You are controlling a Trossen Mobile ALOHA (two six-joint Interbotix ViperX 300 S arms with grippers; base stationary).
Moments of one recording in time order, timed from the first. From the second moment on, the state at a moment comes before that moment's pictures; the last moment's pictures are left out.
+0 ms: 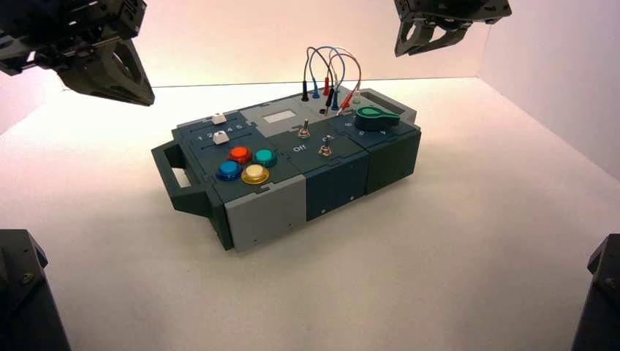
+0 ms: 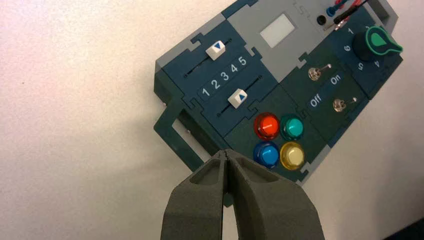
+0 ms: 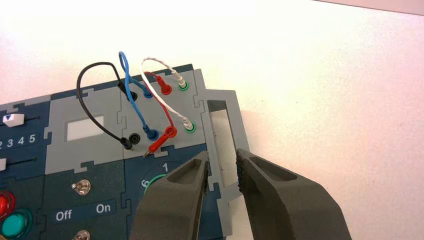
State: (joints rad) left arm -0.38 -0.69 1.19 -0.24 0.52 -0.11; right arm 0.35 -0.17 0.83 0.43 0.17 -0.39
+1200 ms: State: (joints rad) left arm -0.43 -0.25 1.15 -0.27 0.34 -0.11; right arm 0.47 -0.17 0.79 0.43 0.22 -0.39
